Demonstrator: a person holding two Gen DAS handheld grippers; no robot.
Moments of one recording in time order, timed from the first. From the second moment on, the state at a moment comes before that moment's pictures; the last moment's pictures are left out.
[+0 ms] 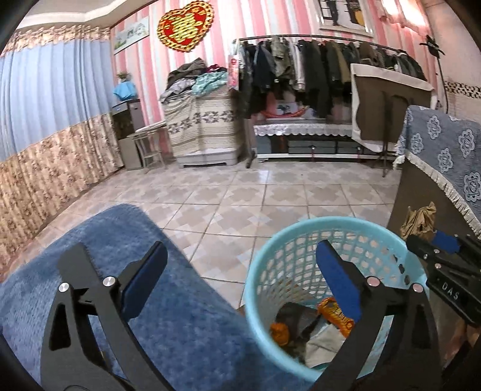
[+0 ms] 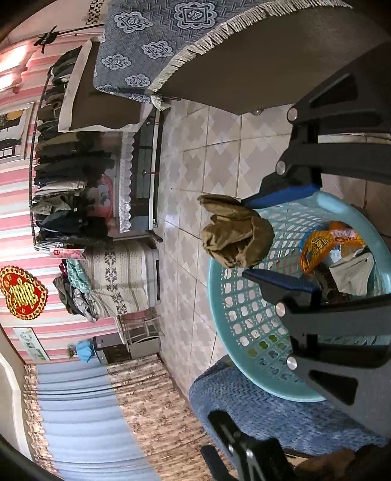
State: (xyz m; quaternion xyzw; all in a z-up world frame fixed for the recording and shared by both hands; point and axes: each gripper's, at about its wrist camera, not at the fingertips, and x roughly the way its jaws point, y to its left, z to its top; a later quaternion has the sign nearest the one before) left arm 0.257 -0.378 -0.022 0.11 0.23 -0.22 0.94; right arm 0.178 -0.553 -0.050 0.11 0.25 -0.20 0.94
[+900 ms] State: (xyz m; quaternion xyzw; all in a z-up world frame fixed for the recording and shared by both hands) left arm 0.202 -0.236 0.025 0.03 0.25 -0.12 0.96; right arm 0.201 -0.515 -0.053 0.09 0.30 -0.19 0.93
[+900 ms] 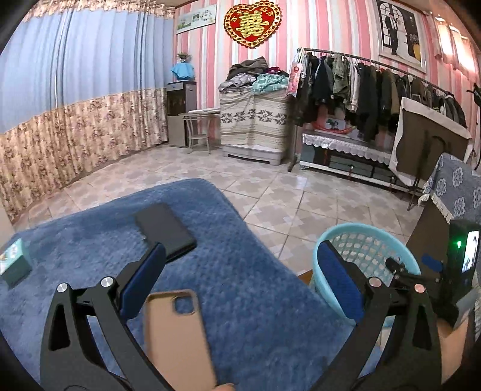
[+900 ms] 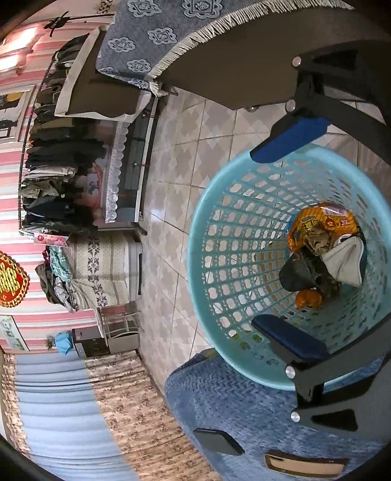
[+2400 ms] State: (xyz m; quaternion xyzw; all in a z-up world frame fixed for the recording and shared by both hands) left arm 0.019 -0.052 0.020 -0.02 0.20 -0.01 0.98; right arm 0.032 -0.284 0.021 0.03 0.19 -0.02 0.98
